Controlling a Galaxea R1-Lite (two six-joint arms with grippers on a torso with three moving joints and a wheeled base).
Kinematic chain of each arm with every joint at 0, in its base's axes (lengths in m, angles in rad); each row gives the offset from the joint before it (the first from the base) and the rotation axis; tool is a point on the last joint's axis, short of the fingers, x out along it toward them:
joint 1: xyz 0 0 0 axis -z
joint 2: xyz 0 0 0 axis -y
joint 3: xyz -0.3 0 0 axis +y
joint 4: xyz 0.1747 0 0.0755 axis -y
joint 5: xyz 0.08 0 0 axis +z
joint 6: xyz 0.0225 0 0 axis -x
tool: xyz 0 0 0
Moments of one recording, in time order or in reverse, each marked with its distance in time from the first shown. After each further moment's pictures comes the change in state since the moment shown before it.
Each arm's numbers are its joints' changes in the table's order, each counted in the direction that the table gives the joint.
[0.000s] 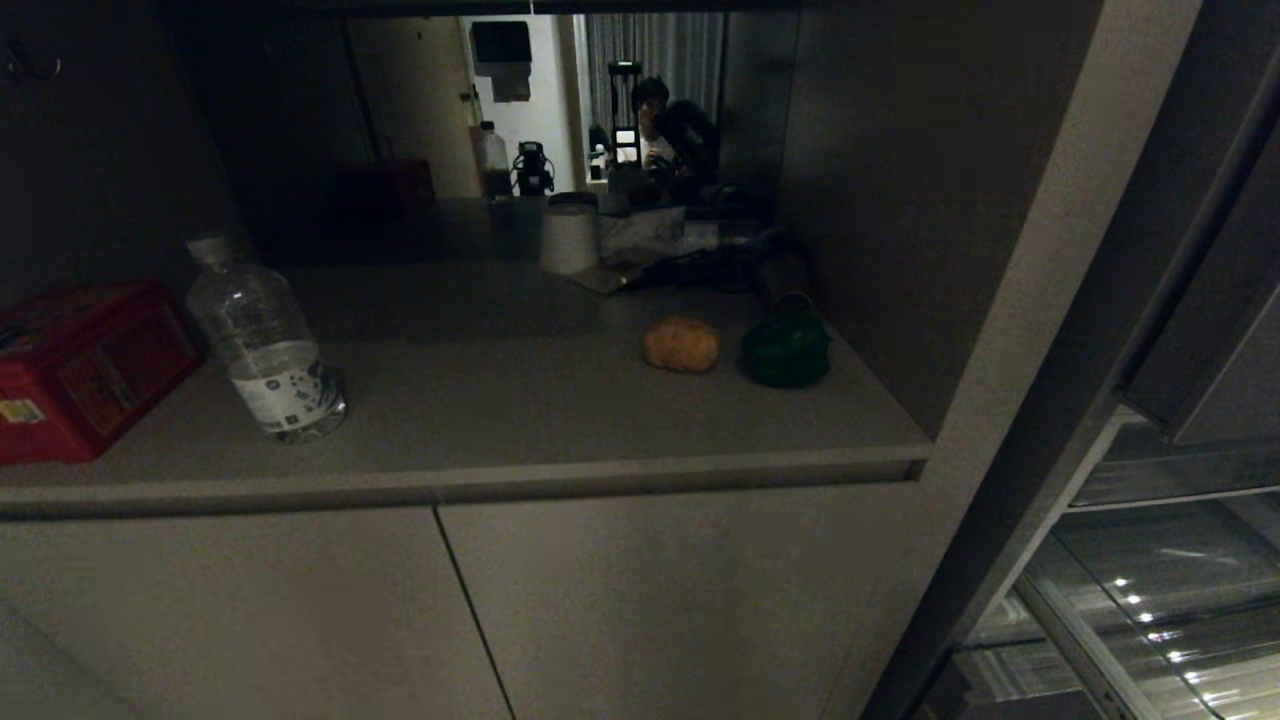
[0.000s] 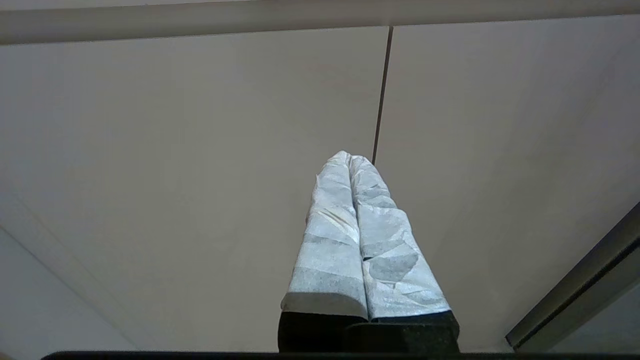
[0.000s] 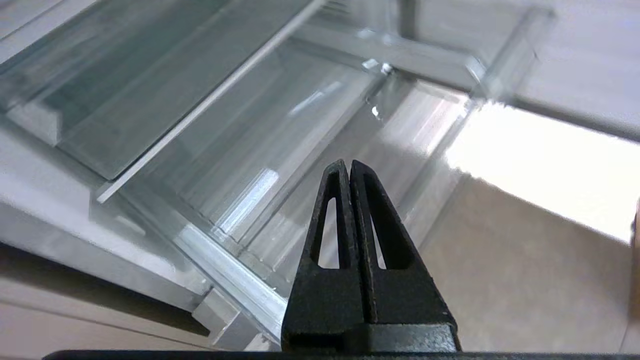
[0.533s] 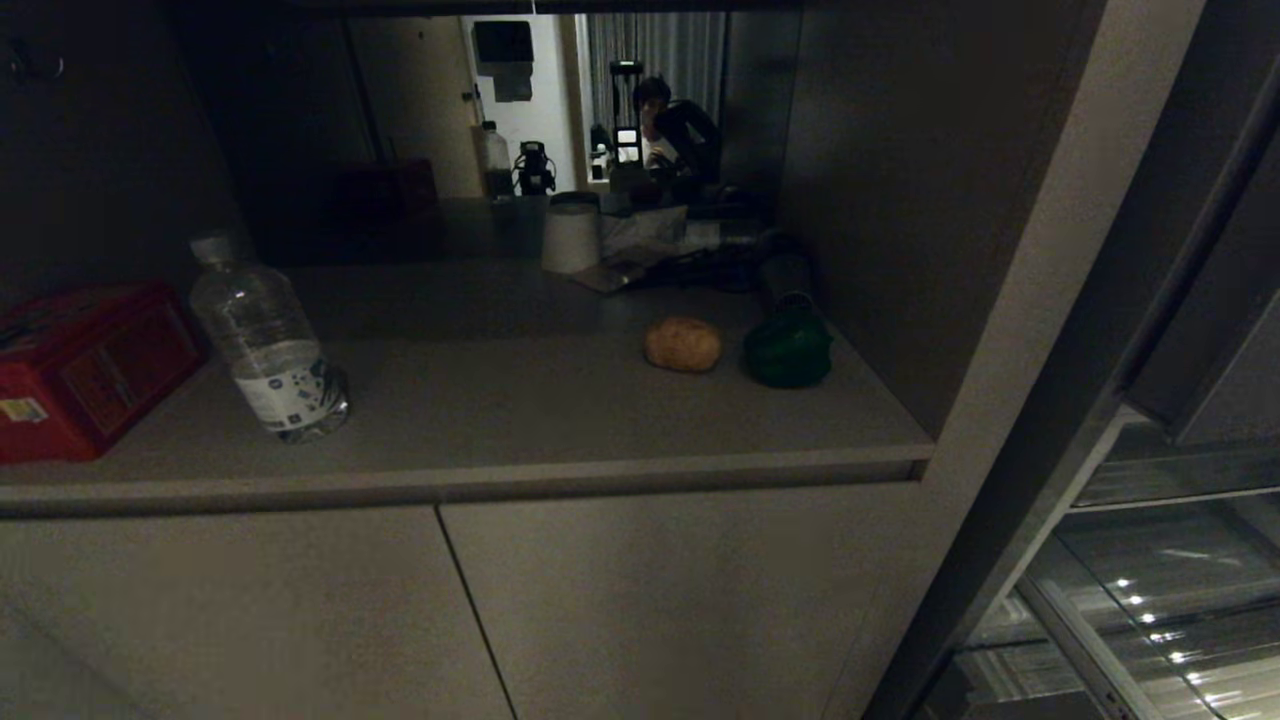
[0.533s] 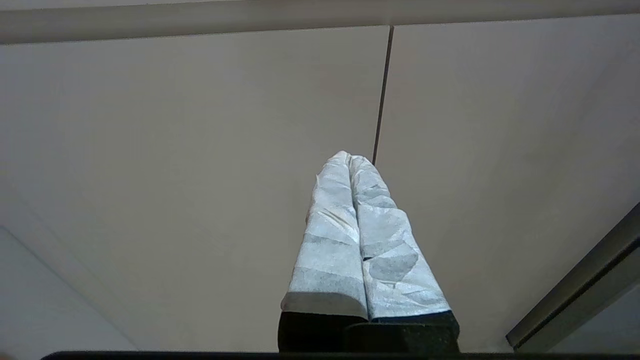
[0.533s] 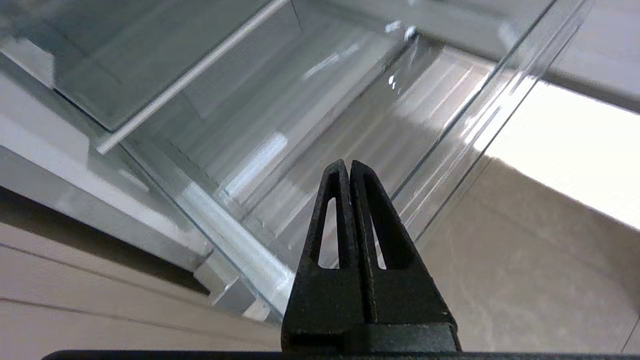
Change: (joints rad) left arm 0.000 0.000 0.000 0.000 0.000 0.000; right arm 0.161 -0.048 0.049 -0.005 0.230 0.129
